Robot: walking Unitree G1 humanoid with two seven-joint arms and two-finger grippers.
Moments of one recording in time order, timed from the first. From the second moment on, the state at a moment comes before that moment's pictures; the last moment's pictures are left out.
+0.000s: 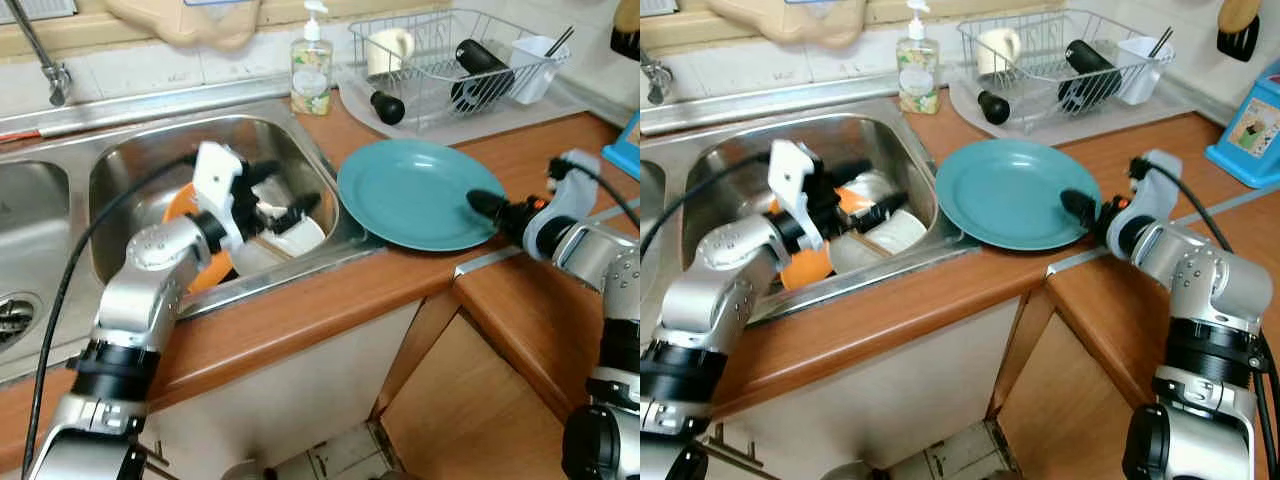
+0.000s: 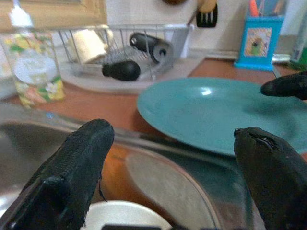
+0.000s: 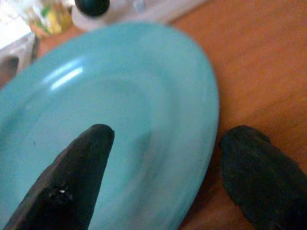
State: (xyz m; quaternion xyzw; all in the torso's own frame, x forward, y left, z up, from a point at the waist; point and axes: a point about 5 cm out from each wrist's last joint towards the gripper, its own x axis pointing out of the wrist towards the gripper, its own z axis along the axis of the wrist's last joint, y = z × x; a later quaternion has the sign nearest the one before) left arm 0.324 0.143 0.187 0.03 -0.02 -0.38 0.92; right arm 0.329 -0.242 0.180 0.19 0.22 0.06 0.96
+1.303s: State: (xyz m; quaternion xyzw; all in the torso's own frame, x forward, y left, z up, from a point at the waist) left arm 0.302 0.137 0.174 -0.02 0.01 -0.38 0.93; right arm 0.330 -0.230 0.184 0.30 0.20 0.10 0.93
